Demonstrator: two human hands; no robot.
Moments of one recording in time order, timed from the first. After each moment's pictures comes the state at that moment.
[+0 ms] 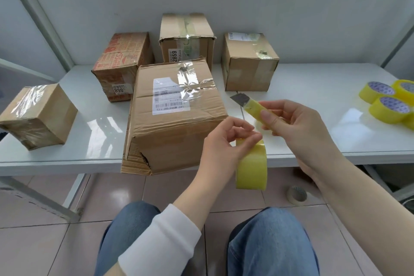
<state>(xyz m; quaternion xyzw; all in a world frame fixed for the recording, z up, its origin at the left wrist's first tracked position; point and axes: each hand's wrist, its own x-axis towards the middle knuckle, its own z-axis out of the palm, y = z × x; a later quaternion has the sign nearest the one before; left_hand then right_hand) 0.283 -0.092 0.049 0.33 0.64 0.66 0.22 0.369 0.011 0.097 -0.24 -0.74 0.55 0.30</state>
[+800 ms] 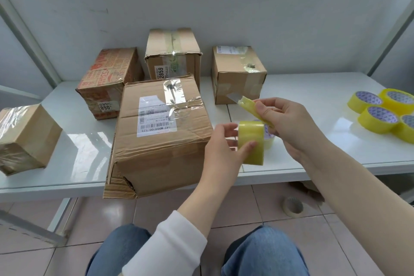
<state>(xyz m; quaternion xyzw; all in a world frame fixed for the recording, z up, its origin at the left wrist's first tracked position) 0.274 -0.044 0.057 0.30 0.70 0.62 0.22 0.341 0.063 0.108 -0.30 -0.69 0.60 0.28</state>
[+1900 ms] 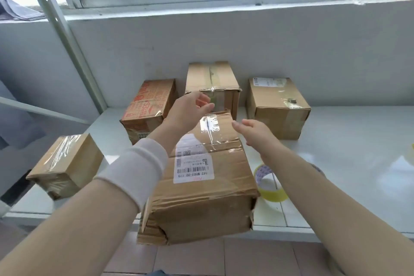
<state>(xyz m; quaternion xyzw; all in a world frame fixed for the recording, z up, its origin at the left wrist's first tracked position) 0.071 -0.054 0.139 0.39 0.86 0.33 0.01 0.192 0.068 0.099 -0.30 -0.76 0.56 0.12</state>
